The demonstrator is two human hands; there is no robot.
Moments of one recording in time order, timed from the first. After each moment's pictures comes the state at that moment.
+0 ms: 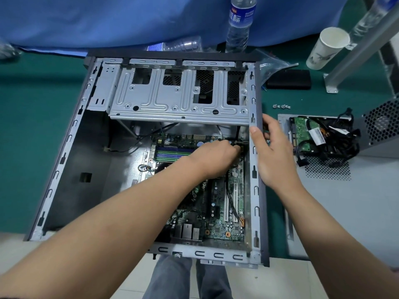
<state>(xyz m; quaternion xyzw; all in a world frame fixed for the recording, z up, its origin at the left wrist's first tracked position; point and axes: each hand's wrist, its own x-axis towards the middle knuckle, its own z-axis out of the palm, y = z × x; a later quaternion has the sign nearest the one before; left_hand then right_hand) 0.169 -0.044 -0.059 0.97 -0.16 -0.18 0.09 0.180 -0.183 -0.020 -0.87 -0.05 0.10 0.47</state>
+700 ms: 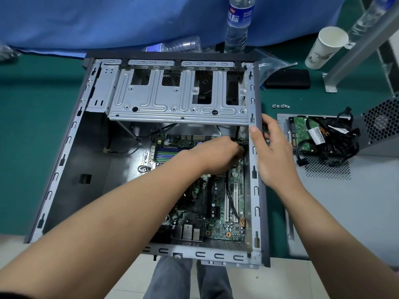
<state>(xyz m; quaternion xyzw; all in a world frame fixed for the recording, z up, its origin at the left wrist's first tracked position) 0.178 -0.041 -0.043 0.94 -0.20 -0.22 0.17 0.180 -0.183 -0.020 -0.87 -0.05 0.11 0.47</state>
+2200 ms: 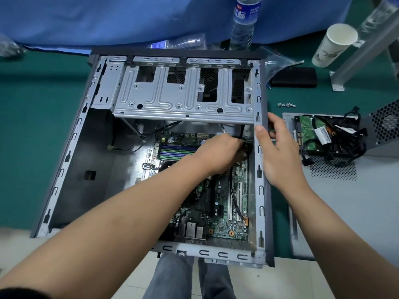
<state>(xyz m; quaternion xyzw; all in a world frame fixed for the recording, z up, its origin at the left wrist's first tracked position) 0.169 -0.044 -0.052 0.96 -0.08 -0.16 0.23 0.178 -0.184 -0.019 -0.87 -0.05 0.11 0.47</state>
